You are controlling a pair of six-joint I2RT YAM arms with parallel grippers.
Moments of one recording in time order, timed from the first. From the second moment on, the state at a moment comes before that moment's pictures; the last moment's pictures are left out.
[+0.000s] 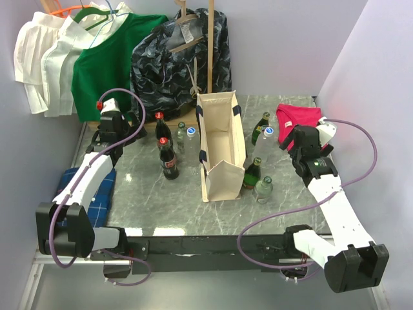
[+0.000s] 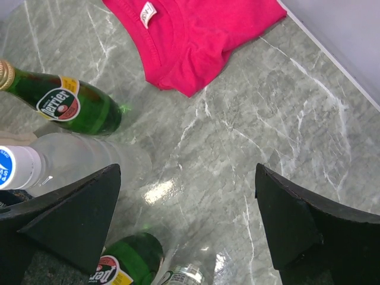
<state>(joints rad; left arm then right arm) -0.09 1.29 0.96 -0.21 -0.13 -0.48 0.12 1.00 0.90 -0.56 0.53 0.58</state>
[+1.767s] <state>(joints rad) -0.10 1.26 1.20 -0.39 0.16 -0.41 0.17 1.29 1.36 -0.80 0.20 0.41</state>
